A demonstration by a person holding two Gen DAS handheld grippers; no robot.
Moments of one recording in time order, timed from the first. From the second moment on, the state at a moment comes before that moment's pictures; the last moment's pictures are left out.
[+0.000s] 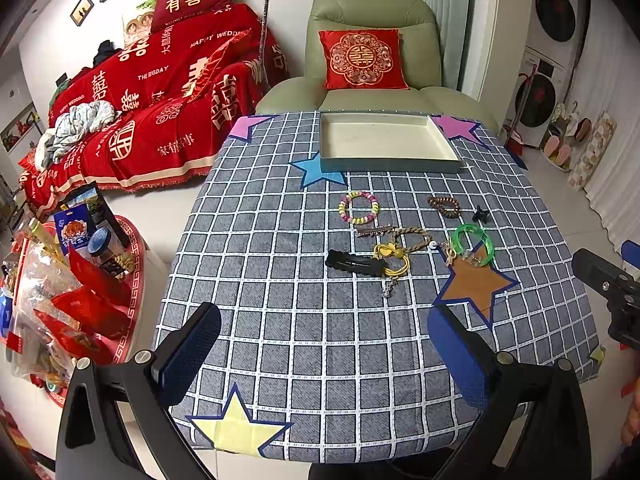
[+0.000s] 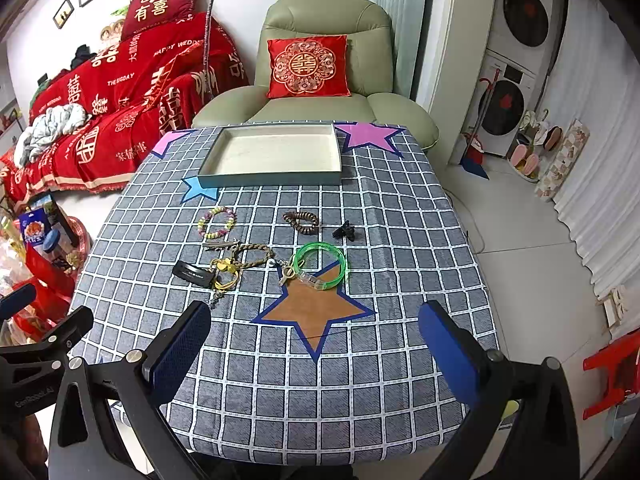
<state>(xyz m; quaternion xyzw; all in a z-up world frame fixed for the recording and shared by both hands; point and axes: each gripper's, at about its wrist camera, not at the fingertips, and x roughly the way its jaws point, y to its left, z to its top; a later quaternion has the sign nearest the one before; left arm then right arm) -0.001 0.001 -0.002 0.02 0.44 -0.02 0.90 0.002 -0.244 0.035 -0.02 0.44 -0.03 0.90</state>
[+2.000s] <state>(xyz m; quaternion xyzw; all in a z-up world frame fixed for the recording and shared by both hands) 0.001 0.002 -0.007 0.02 0.45 -0.02 0.89 0.004 -0.241 0.035 -0.02 0.44 -0.03 0.90</state>
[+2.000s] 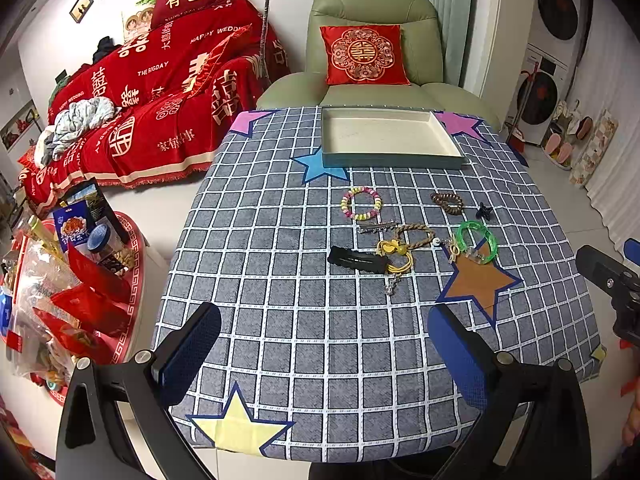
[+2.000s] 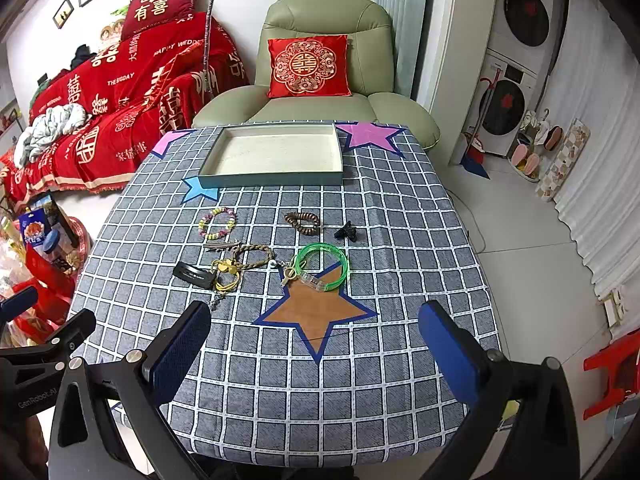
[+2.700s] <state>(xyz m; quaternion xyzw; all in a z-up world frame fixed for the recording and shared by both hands) 0.001 0.003 -0.009 0.02 0.45 -0.02 0.89 0.004 -0.240 0.034 -0.02 0.44 -0.03 0.90</state>
